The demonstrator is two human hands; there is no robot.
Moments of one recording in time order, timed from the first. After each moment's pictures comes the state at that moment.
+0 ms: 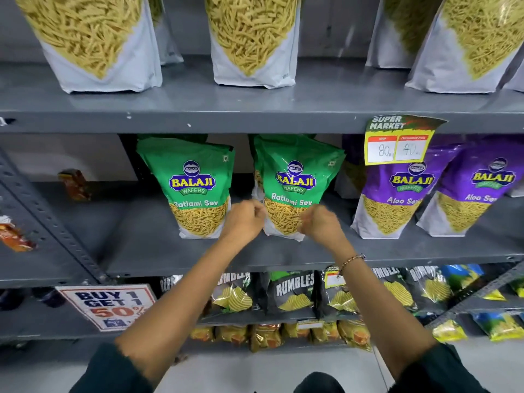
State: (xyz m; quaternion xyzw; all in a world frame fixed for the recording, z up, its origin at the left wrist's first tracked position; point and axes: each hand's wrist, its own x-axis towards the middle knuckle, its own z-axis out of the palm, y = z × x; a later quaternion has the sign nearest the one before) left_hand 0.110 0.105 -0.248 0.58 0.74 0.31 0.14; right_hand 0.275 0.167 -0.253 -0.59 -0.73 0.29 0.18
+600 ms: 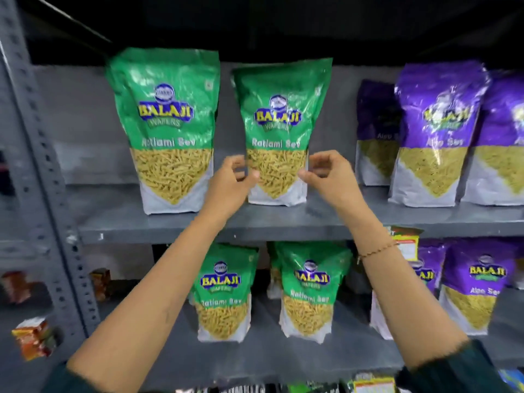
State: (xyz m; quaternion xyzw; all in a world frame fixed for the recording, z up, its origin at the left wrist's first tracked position) left_hand 0.038 0.090 -0.005 0.57 0.58 0.57 0.08; right_hand 0.230 0.159 0.004 -0.32 -0.72 0.28 0.55
